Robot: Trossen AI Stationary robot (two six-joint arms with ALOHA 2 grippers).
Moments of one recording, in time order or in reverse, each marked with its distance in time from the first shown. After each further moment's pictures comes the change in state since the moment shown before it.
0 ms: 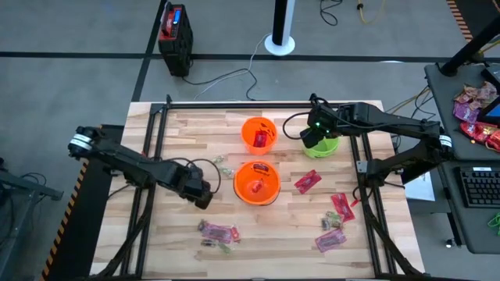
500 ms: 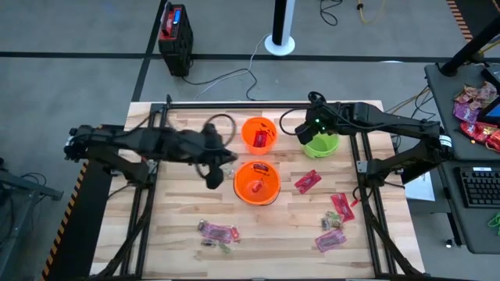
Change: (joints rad) left arm 0.189 -0.035 0.515 0.295 -0.204 1.098; right arm 0.000 0.000 0.000 0.177 0.080 -0.151
